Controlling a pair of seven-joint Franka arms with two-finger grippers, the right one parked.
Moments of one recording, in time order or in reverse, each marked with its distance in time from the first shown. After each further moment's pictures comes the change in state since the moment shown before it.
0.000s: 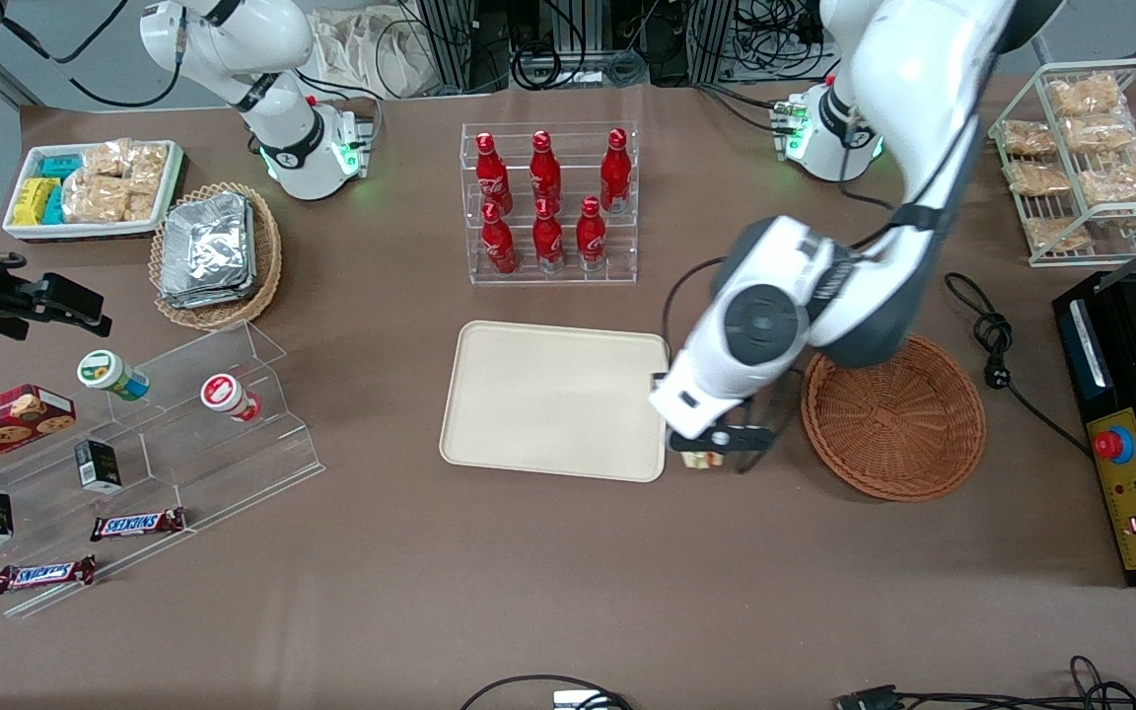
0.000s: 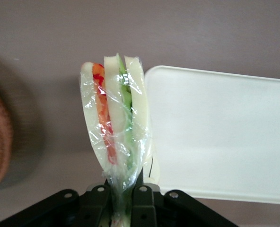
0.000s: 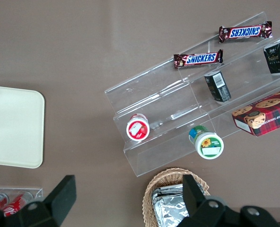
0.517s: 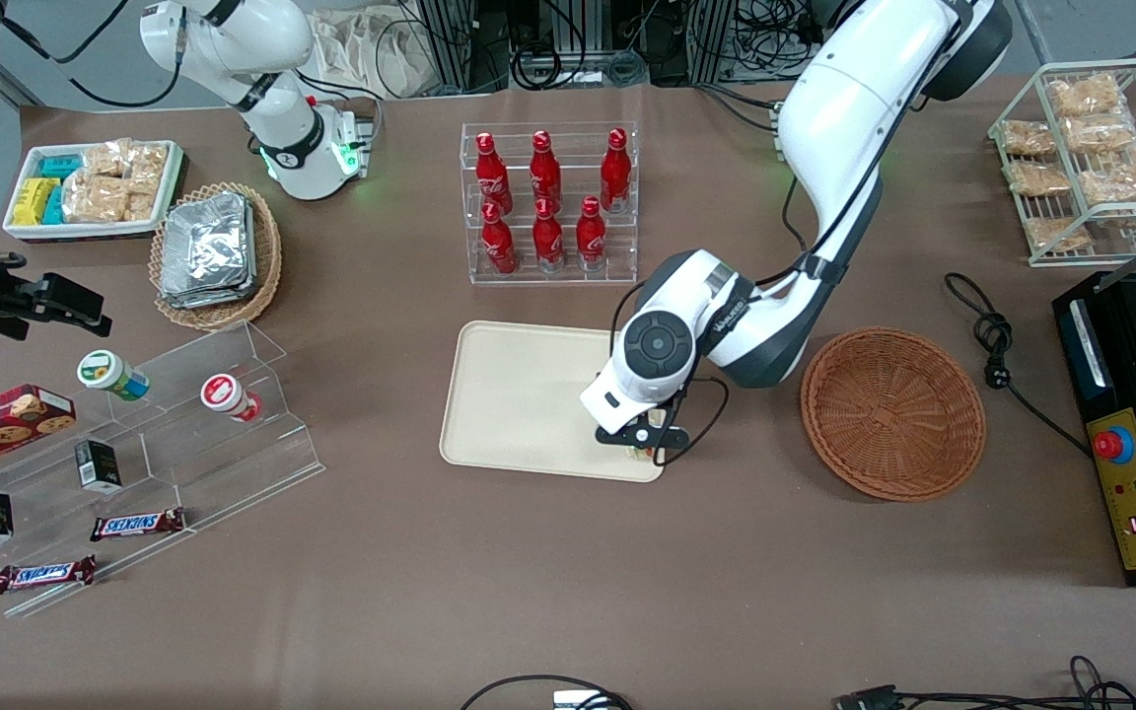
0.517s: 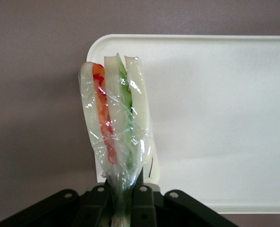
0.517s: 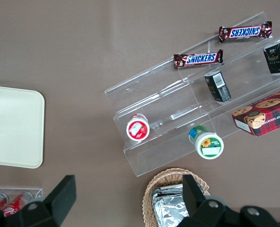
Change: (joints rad) arm -0.067 0.140 0.006 0.011 0.010 0.069 0.055
